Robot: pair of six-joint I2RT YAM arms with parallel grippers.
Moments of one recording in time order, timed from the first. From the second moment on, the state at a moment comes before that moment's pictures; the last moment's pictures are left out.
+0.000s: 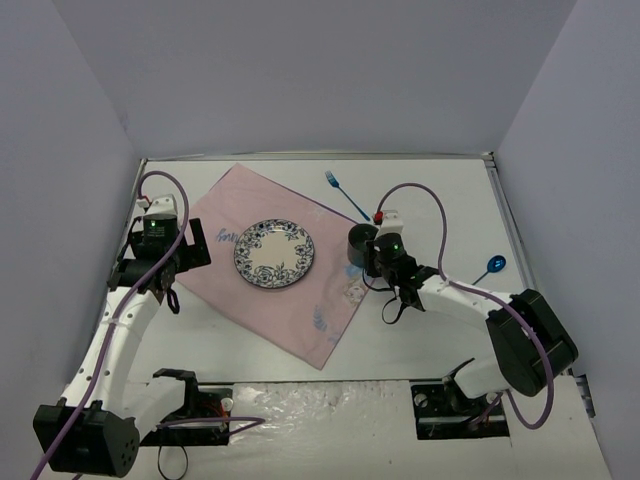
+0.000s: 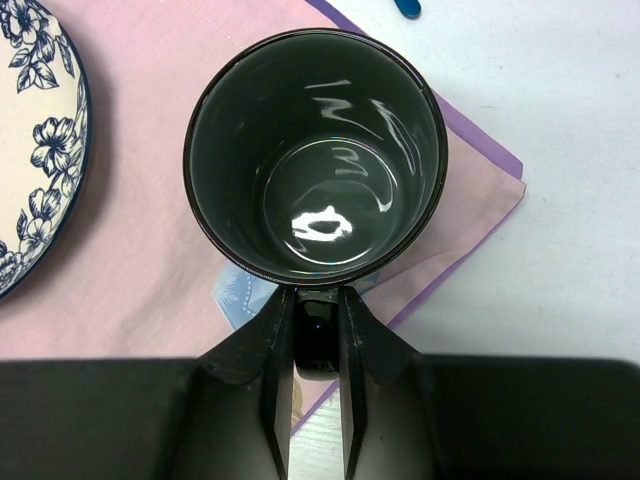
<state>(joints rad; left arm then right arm) -0.09 1.00 0.94 -0.68 -0.25 -0.25 0.57 1.41 0.62 0.19 0.27 0.34</state>
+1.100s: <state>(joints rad) -0.09 1.00 0.94 -0.68 -0.24 -0.25 0.53 1.22 0.68 0.07 0.36 0.34</state>
